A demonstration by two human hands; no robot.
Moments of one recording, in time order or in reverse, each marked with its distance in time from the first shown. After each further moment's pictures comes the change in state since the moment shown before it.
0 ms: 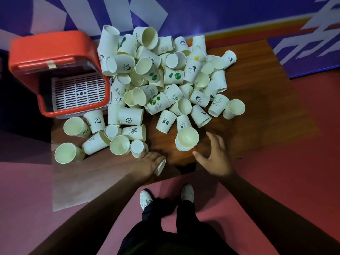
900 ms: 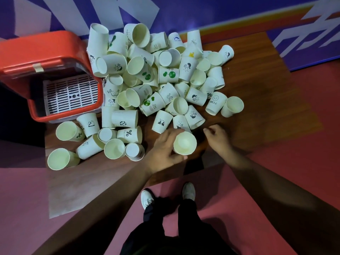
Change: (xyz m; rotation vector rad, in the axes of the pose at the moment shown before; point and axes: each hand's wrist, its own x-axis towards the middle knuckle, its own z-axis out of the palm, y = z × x) left_hand 0.070 0.048 -0.055 -0.638 0.217 -0.068; right_hand 0.092 0.040 0.000 0.087 -0.036 0.387
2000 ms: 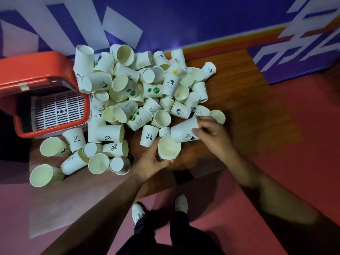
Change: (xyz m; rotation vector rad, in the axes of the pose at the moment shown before) left_hand 0.022 0.005 0.019 -0.329 0.120 -0.220; right_hand -0.038 -0.063 -0.086 0.266 -0.016 -0.458
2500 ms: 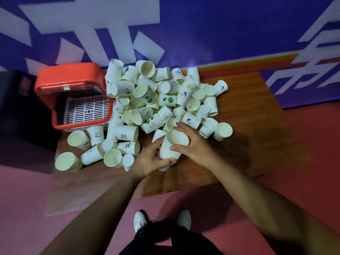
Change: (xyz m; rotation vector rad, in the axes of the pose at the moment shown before) left_hand -0.034 0.052 -0.027 0.050 0.090 0.092; right_hand -0.021 -0.029 0.037 0.005 -0.370 -0.110
